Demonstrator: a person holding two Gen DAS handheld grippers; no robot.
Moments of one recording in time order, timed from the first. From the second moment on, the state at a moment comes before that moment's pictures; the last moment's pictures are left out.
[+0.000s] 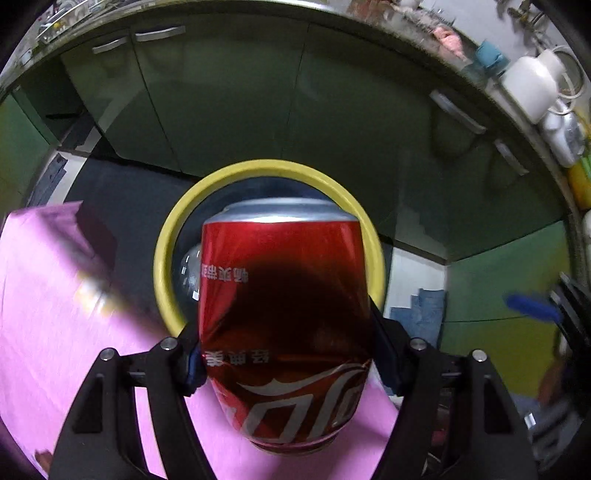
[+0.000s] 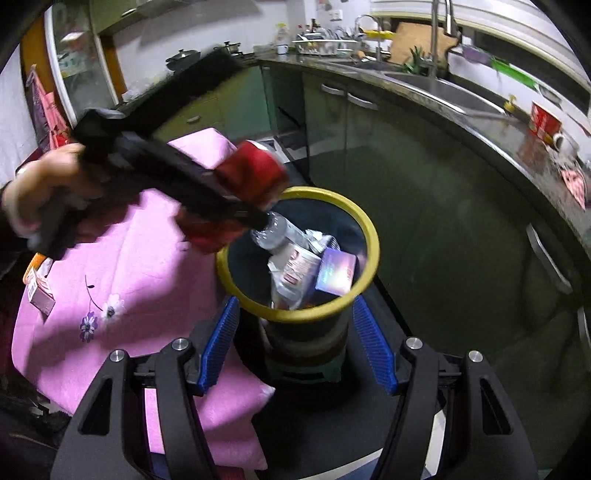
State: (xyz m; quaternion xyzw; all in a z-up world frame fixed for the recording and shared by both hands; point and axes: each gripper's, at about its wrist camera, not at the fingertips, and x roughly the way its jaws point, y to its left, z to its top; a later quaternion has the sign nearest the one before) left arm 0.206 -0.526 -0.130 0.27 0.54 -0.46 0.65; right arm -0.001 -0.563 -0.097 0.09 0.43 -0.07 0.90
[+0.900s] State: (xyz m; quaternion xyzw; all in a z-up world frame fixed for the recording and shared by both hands) left arm 0.158 -0.100 0.022 0.02 0.42 -0.30 0.86; right arm 0.067 -0.344 -0.098 -0.01 0.42 0.25 0.87
